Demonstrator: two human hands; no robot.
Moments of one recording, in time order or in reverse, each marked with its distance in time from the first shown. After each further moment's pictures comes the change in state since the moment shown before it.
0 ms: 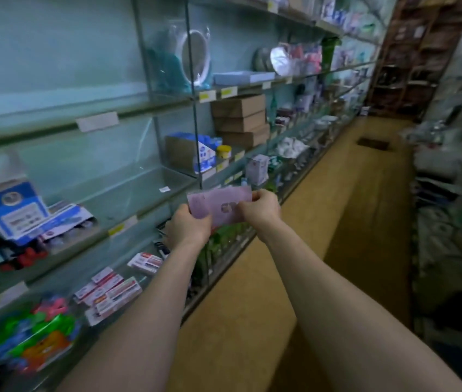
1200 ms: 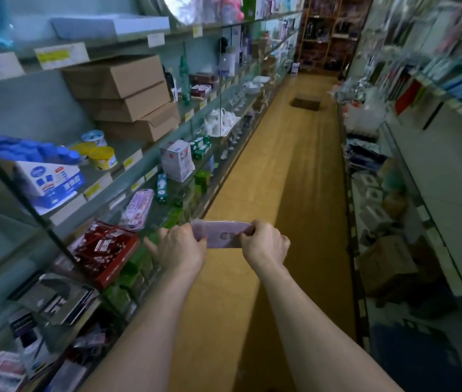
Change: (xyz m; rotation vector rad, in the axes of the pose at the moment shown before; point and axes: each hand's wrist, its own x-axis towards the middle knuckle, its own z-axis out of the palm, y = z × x) left_hand 0.118 0.129 0.323 0.671 -0.247 0.332; right_hand 0.295 0.141 -0.114 -0.471 0.221 0.224
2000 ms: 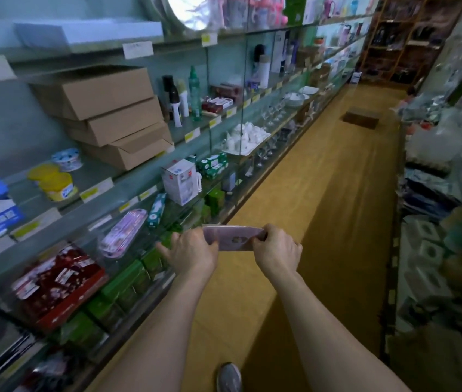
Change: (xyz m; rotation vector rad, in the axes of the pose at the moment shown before) left_hand 0.163 0.188 0.075 -0.065 0.066 -0.221; right_hand 0.272 0.019 -0.042 -0.050 -0.108 -0.191
